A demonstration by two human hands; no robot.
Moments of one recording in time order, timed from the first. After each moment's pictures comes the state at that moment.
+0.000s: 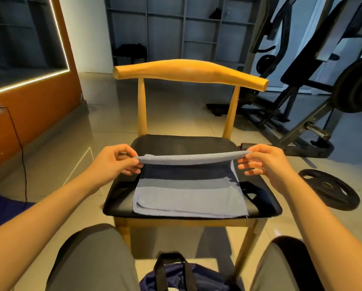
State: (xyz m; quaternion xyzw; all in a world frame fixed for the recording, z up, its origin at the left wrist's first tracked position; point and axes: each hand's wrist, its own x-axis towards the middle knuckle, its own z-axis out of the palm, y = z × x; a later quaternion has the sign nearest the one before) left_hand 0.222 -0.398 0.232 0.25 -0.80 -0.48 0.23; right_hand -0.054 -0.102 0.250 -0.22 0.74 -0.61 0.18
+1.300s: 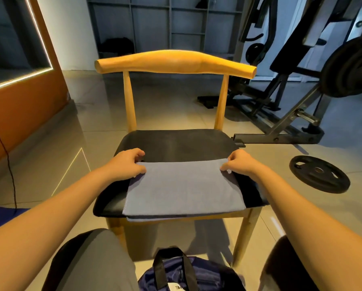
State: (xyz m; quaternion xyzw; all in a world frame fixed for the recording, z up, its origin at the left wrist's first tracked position) left_hand 0.156 -0.414 0.200 0.28 -0.92 -0.27 0.05; right_hand -0.074 -0.142 0.207 -0.24 0.91 -0.27 0.19
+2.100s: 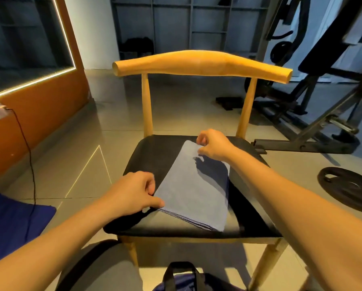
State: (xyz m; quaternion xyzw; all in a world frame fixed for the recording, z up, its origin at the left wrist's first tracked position) left_hand 0.190 -0.385 0.203 0.28 -0.94 -0.21 0.03; right_hand -0.088 -0.293 0.228 -0.47 0.85 -0.22 0.06
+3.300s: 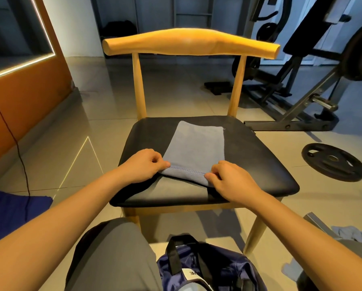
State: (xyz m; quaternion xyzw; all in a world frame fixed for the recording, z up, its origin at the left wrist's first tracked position) left_hand 0.170 -0.396 0.182 0.21 -0.92 -0.31 0.05; right_hand 0.038 -0.161 0.169 -0.45 0.88 -0.16 0.02
